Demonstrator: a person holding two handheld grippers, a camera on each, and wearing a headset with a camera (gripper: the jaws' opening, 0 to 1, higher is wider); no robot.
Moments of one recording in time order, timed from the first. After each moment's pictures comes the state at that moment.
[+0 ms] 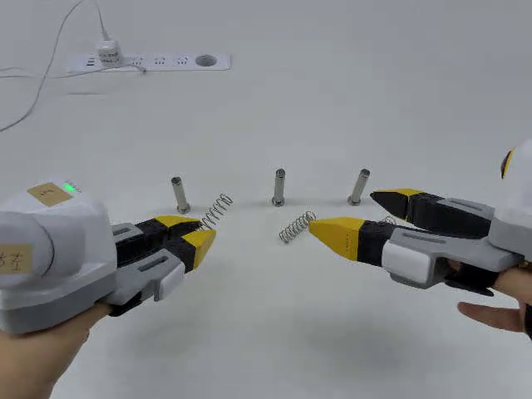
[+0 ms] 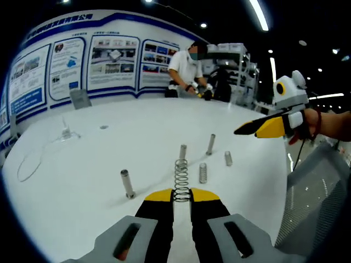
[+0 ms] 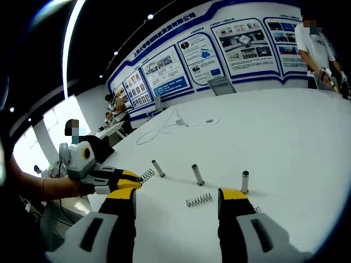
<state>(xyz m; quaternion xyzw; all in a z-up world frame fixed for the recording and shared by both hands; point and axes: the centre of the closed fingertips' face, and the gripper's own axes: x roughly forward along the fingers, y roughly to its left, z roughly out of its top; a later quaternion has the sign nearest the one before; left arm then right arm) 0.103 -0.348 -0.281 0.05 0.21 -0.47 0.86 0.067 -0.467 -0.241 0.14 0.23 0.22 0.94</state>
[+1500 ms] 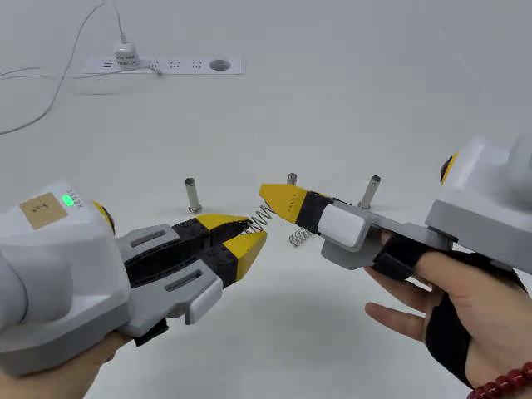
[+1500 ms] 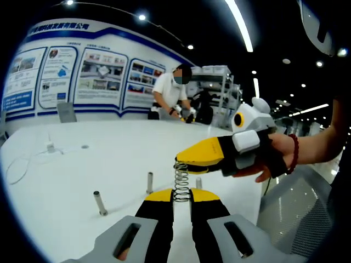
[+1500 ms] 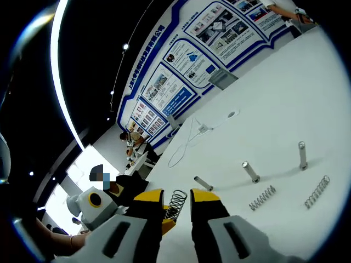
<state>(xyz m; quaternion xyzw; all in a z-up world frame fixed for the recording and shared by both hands) 0.065 -0.378 -0.232 -0.02 0.15 -0.53 0.84 0.084 -0.398 -0.217 0.35 0.20 0.25 0.88</state>
